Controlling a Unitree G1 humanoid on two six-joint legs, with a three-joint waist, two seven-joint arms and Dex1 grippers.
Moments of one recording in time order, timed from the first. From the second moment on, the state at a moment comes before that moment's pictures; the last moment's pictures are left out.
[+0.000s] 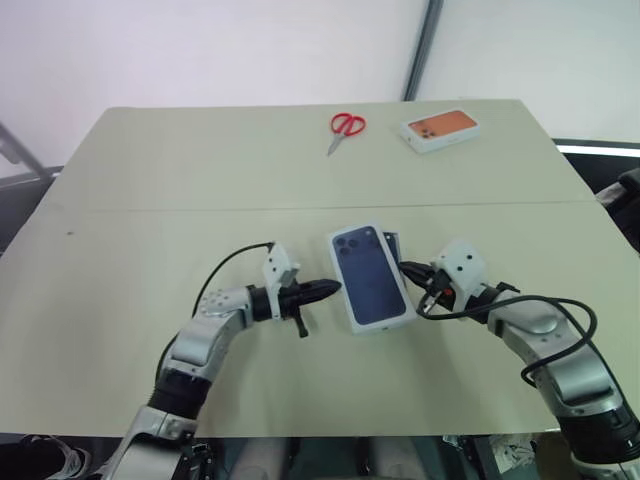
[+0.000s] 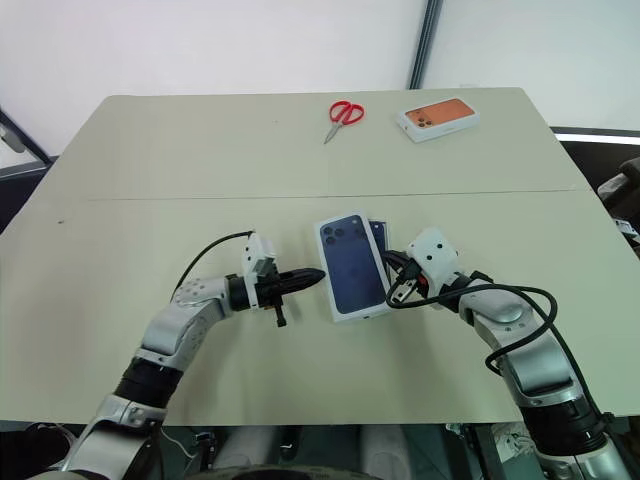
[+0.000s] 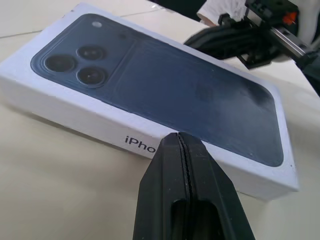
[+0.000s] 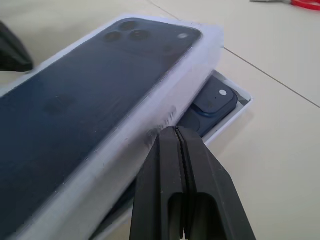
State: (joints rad) left arm -0.35 0.26 -0.19 0.09 -0.35 0.29 -0.95; right arm -0.12 -0.67 0.04 -0.34 0.28 0.43 0.57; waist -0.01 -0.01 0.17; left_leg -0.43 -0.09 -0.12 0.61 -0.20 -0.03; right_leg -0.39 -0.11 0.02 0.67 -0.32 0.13
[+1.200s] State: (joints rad) left arm -0.37 0.20 -0.19 0.22 -0.29 0.20 -0.93; right arm -0.13 -0.65 0.01 -0.34 0.21 0.43 0.58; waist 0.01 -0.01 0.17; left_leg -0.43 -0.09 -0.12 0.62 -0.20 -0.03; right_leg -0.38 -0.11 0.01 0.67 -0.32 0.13
